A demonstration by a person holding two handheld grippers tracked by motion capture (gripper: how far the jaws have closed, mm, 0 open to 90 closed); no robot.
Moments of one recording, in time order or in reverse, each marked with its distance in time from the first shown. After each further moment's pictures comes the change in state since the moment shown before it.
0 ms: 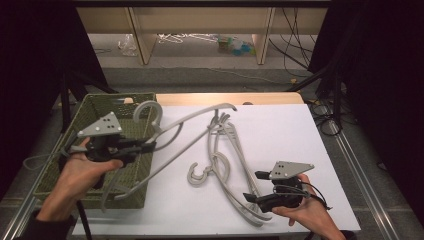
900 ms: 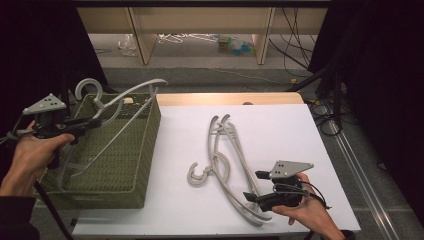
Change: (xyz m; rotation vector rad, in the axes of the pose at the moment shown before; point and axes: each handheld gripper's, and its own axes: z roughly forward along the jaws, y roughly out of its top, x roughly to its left) left arm 0.111 -0.037 -0.048 -0.013 0.279 -0.128; right arm -0.004 -0.002 0.002 0.006 -0.002 0.016
